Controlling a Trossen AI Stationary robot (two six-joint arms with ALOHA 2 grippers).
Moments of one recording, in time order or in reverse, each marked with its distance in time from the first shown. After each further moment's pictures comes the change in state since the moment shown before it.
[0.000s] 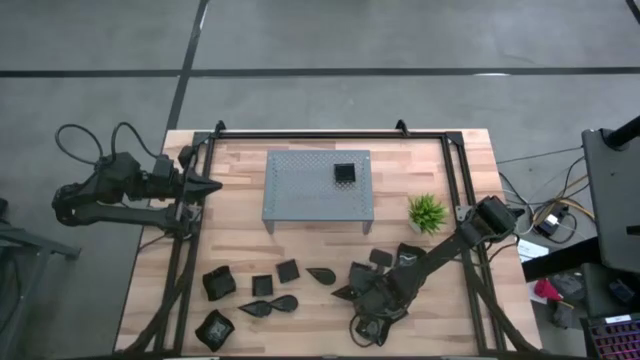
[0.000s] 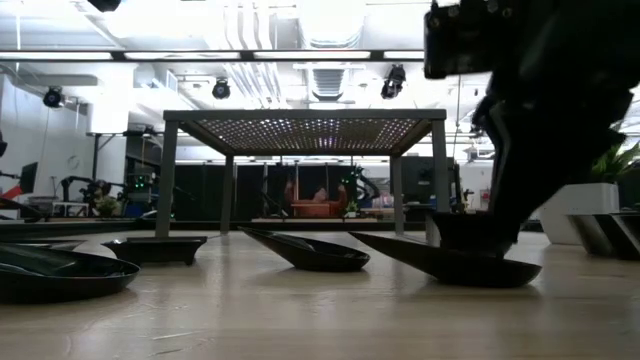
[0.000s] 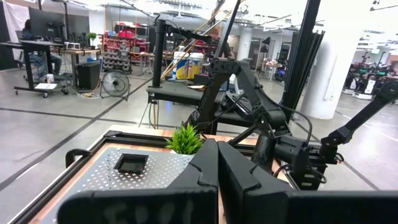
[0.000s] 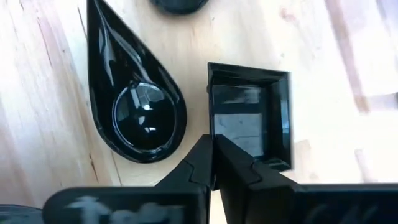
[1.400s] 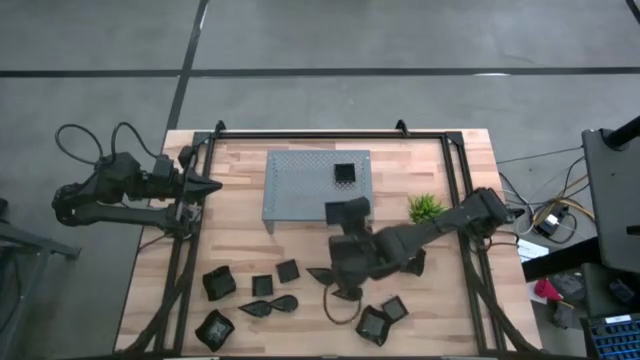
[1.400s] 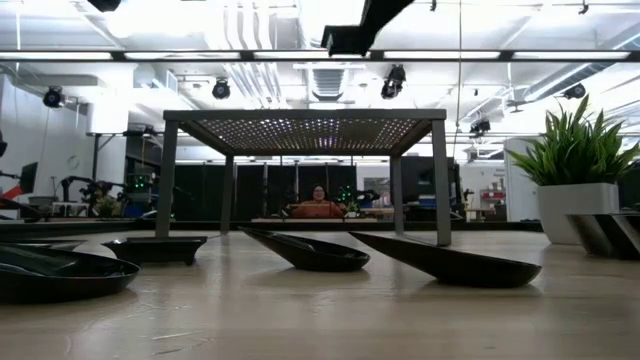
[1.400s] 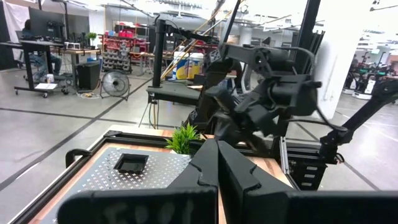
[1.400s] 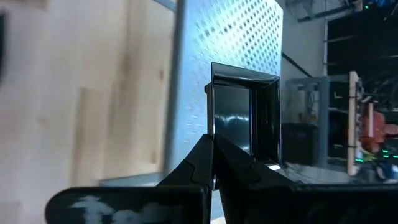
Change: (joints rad) left arm 0.000 0.000 0.000 0.000 0.000 0.000; right arm -0.184 0.000 0.607 -0.579 0.470 -0.777
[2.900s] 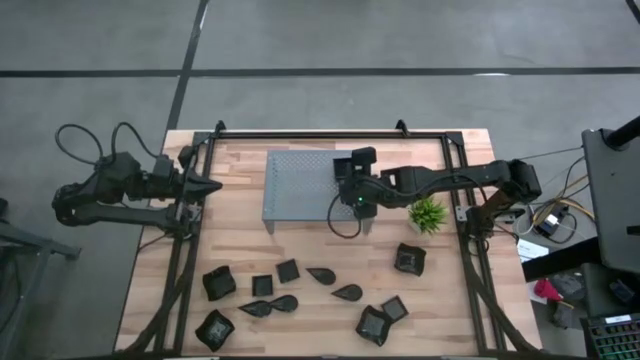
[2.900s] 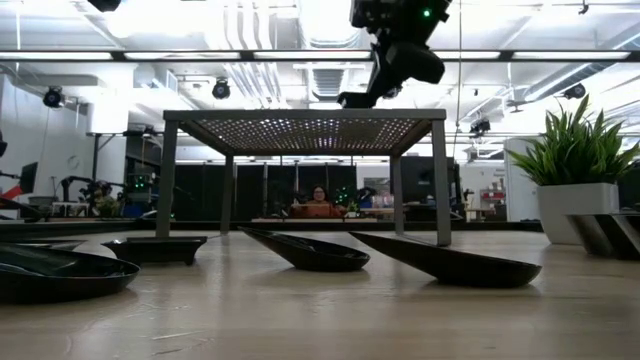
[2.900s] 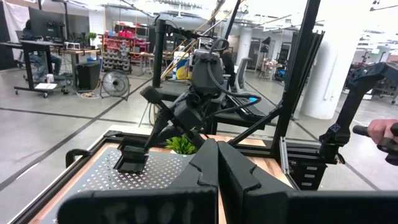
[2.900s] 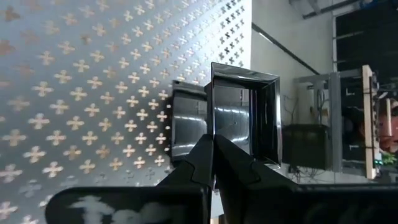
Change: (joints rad) left arm 0.000 0.000 0.000 0.000 0.000 0.000; right arm -0.383 -0.338 -0.526 0.569 -0.193 -0.459
